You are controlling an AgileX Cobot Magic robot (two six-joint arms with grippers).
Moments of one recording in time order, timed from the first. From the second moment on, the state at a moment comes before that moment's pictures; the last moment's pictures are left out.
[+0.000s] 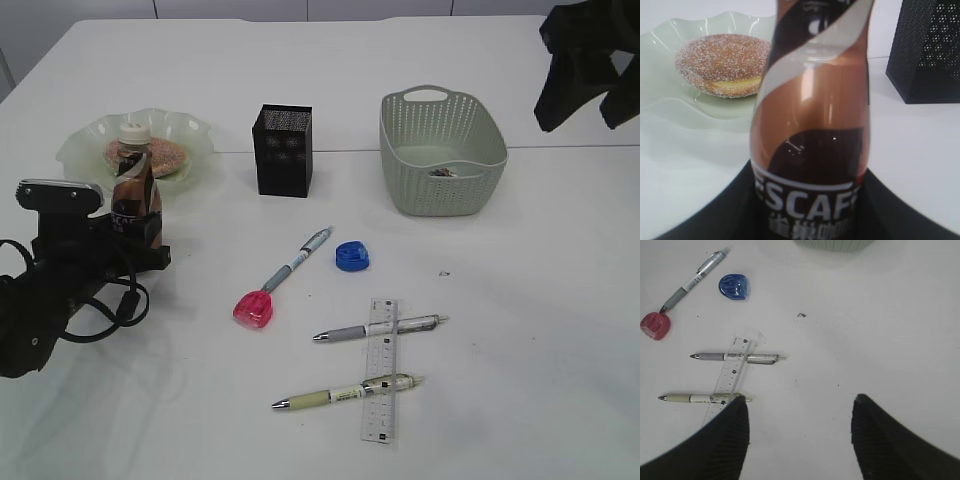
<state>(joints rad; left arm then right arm) -0.25 2.21 -0.75 -0.11 -1.14 -0.02 0.18 1.54 -1.54 0.09 1.25 -0.01</state>
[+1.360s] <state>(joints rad) -0.25 2.20 -0.71 -0.16 -1.15 -0.02 0.18 1.54 -1.54 0.11 1.25 -0.01</state>
